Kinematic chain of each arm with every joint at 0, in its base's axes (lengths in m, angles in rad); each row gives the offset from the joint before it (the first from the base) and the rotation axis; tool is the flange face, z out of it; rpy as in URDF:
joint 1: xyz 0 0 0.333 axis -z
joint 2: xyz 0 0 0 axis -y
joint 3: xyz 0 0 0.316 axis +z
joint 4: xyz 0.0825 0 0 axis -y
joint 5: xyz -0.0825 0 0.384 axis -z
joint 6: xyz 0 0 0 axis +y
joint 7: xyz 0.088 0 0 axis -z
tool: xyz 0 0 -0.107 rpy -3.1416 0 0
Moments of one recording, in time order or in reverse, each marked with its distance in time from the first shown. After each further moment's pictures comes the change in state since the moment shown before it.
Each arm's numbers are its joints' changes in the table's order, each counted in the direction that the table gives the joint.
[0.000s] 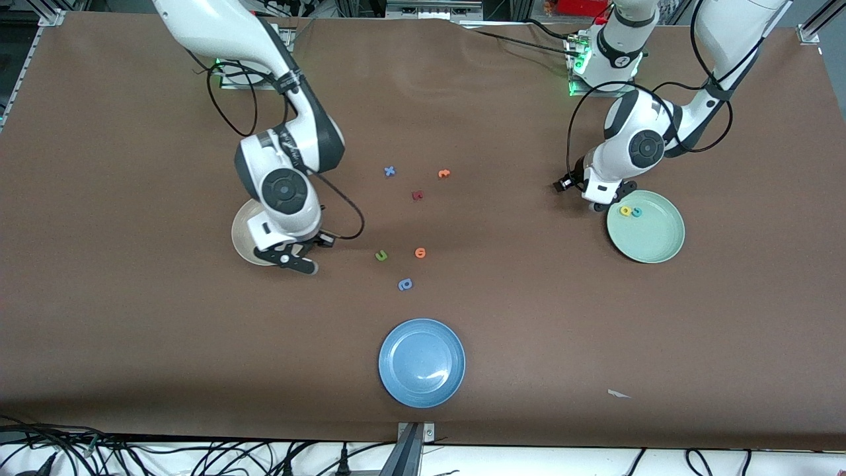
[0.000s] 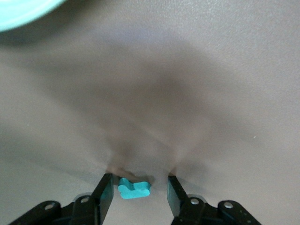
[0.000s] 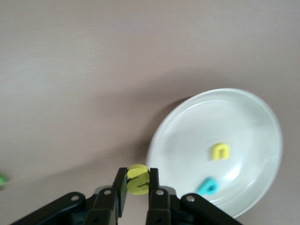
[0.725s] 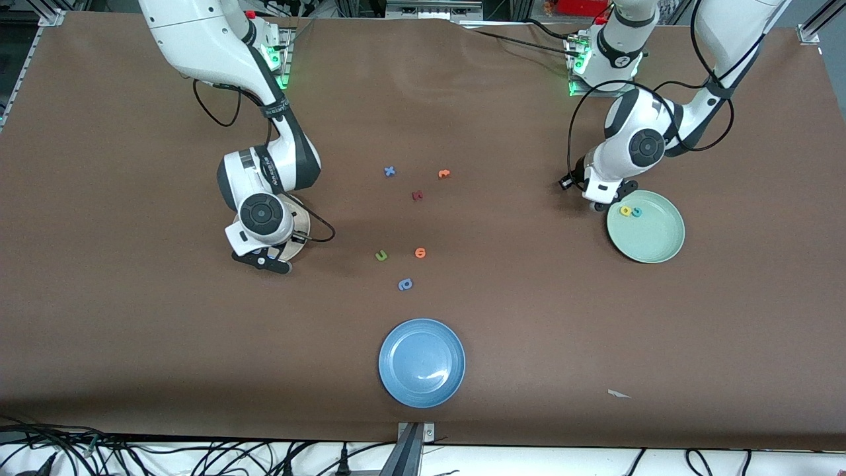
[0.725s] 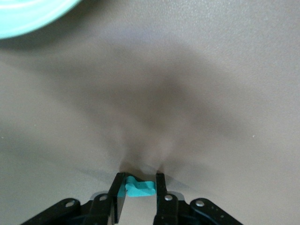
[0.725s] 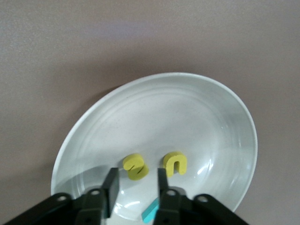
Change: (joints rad) left arm 0.002 0.018 -0.003 0.000 0.000 0.013 0.000; right arm 0.025 -0.041 -0.033 -0.110 0.000 -0.039 -0.064
